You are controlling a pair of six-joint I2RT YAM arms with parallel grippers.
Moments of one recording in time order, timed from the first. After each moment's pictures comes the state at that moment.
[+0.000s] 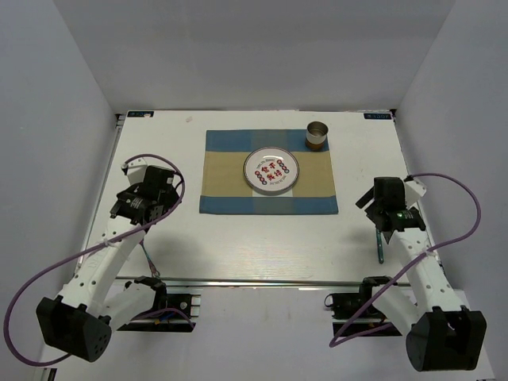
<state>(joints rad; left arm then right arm) -0.32 1.00 0.94 -0.89 -0.61 -0.71 0.09 0.91 0.67 -0.63 0.42 0.73</state>
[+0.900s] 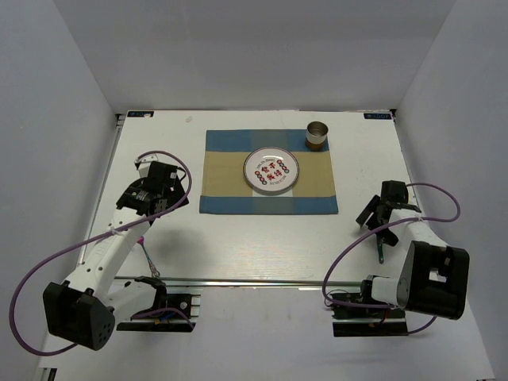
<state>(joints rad) -0.30 1.08 0.94 -0.83 -0.46 -0.59 -0.15 1.26 0.58 -0.48 0.20 0.48</state>
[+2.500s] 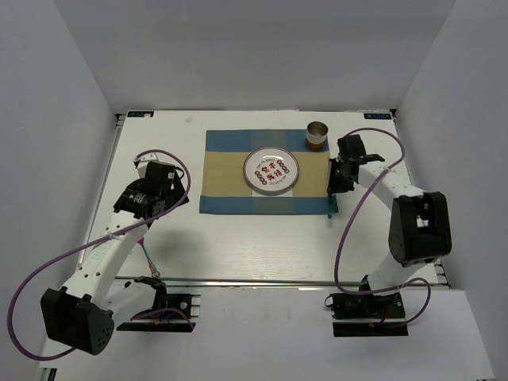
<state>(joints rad) -0.30 1.05 0.94 -0.80 -0.44 -0.57 0.19 1.60 1.09 -0.54 -0.02 0.29</state>
